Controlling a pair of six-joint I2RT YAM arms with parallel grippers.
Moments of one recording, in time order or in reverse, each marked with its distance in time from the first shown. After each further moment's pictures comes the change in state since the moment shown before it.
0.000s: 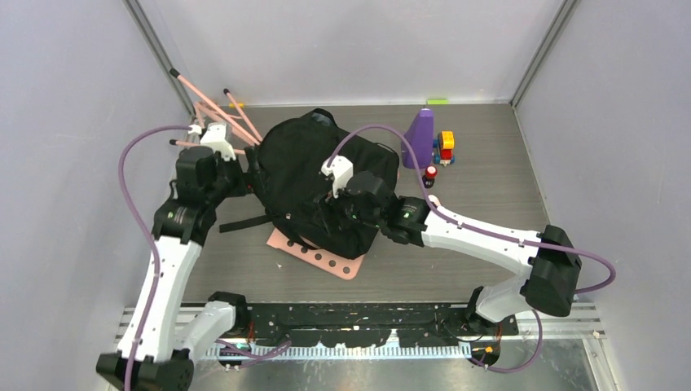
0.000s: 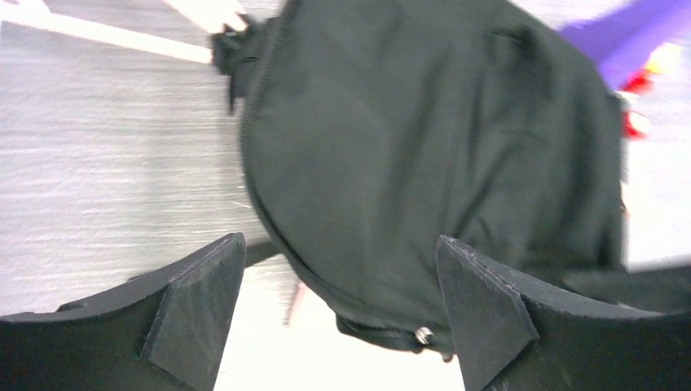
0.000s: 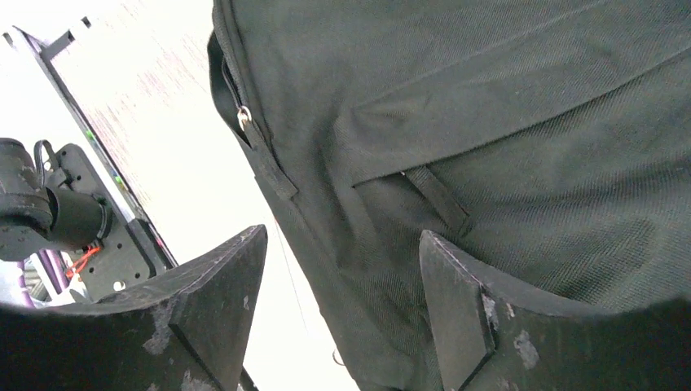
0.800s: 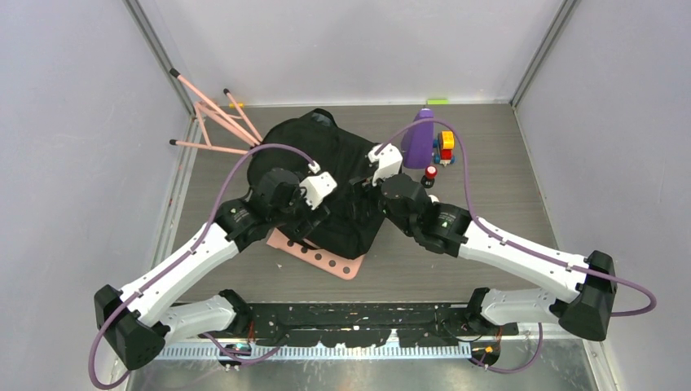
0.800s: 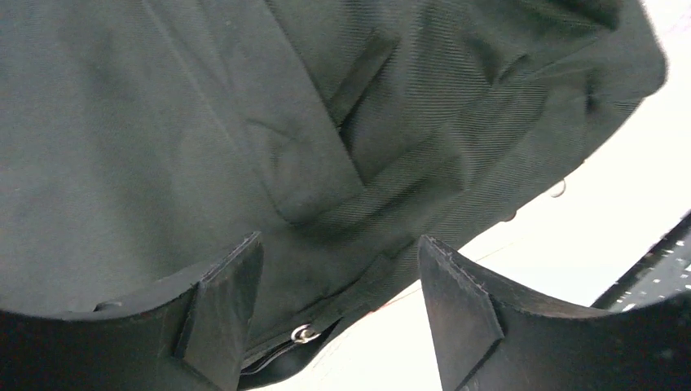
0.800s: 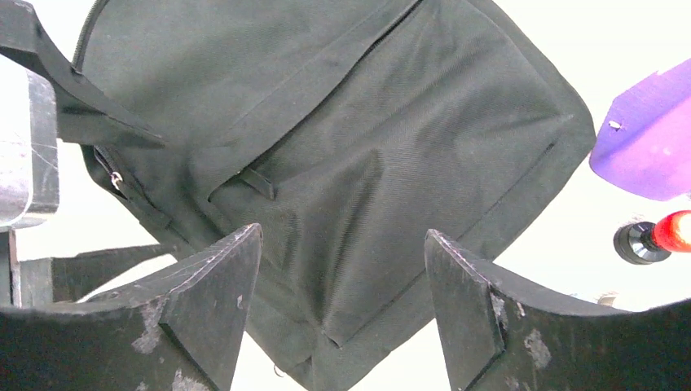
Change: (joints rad) left arm -0.568 0.092 -0.125 -0.006 0.006 0.531; right arm -0.018 -0.233 -0.089 -0.040 0.368 0.079
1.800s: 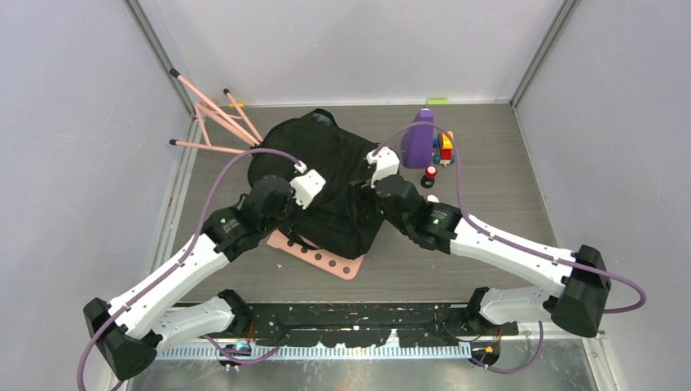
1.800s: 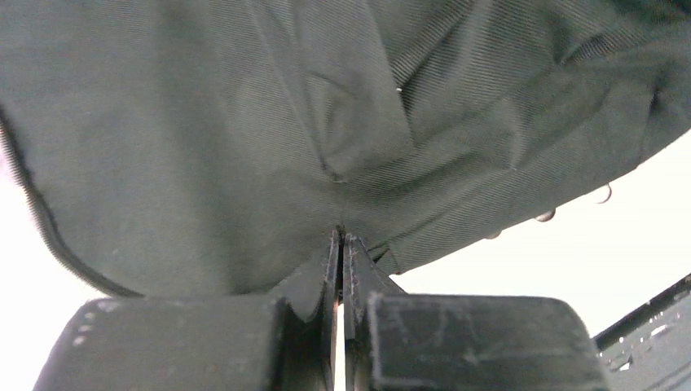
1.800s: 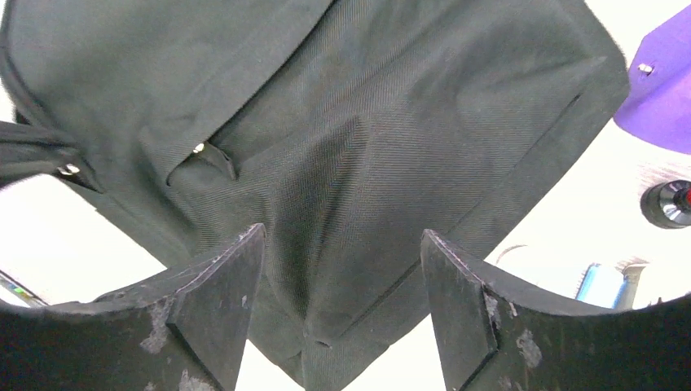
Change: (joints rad) left arm -0.022 -0.079 -0.032 -0.011 -0.194 -0.041; right arm -0.042 0.025 -0.049 -0.005 -0.039 0.064
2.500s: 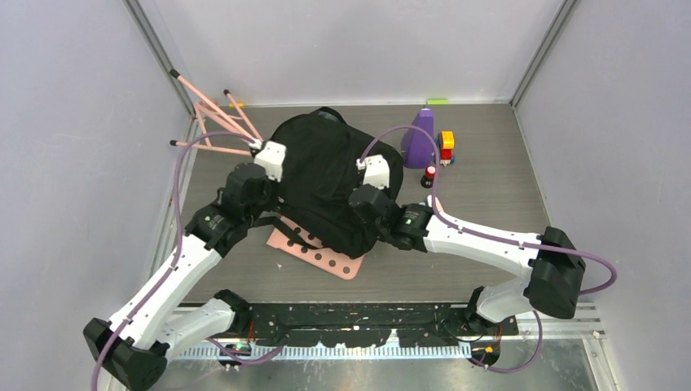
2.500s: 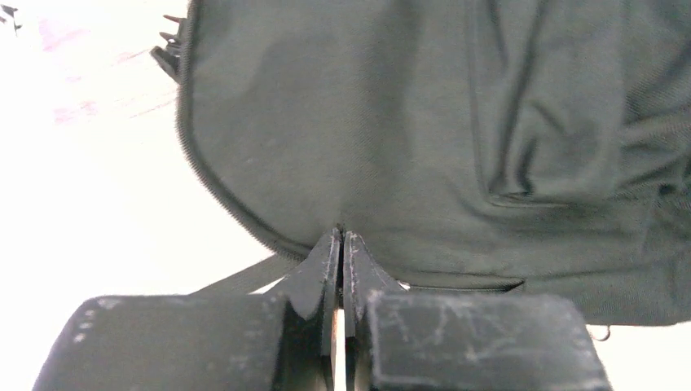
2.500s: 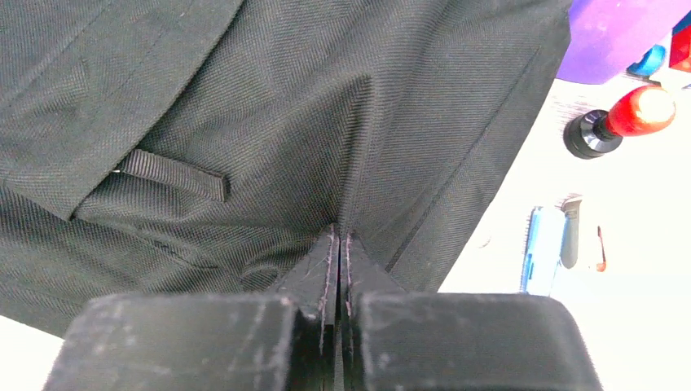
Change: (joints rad) left arm 0.150 -0.046 -0.001 0.105 -0.130 -0.229; right arm 0.068 0.201 0.065 -0.112 0.315 0.130
